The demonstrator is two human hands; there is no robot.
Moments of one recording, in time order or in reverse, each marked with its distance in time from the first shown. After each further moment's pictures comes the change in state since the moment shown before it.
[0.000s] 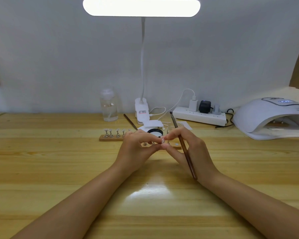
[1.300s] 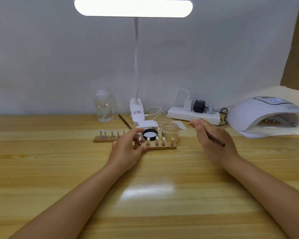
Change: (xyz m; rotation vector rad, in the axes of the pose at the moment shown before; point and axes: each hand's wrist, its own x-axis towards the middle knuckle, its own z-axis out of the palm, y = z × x) left_hand 0.003 -0.019 0.001 0.109 -0.087 -0.354; right_hand 0.012 0.032 -0.056 -0.348 -0.035 0.209
